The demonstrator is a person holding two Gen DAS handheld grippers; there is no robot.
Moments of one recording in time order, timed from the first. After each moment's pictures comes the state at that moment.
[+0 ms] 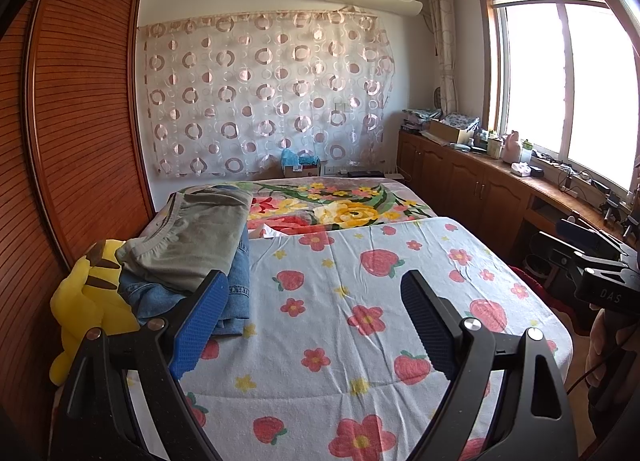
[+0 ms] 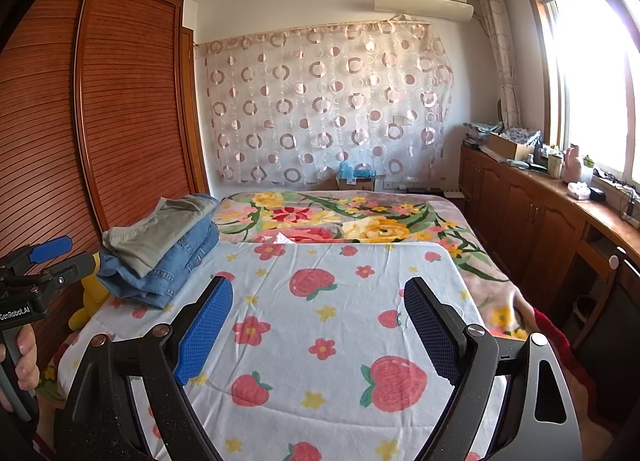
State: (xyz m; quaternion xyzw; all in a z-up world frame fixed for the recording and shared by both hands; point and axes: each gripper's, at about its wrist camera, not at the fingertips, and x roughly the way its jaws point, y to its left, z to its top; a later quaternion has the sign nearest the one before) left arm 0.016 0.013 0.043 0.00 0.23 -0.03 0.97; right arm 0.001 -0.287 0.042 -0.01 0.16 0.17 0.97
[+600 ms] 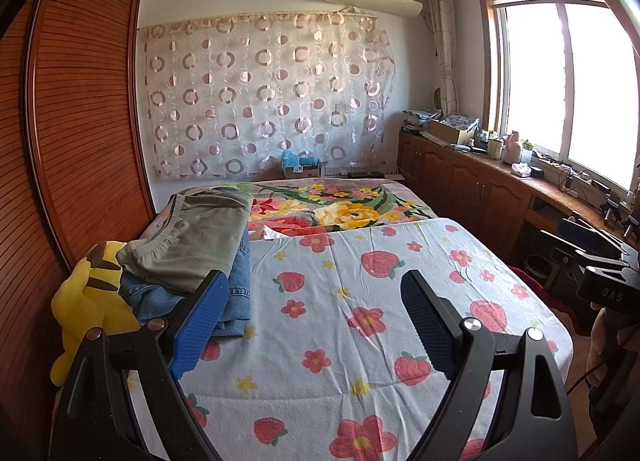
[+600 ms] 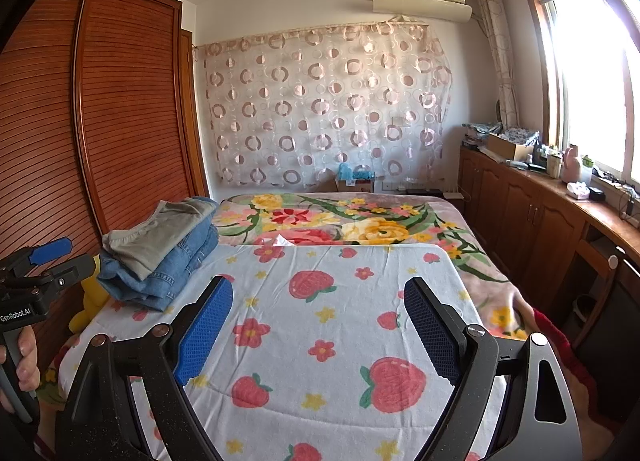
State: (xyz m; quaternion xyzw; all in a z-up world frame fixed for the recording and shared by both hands) left arm 0.015 0.014 0.042 0.00 0.23 -0.03 0.97; right arm 0.001 -0.285 0.043 -0.01 0.16 0.17 0.97
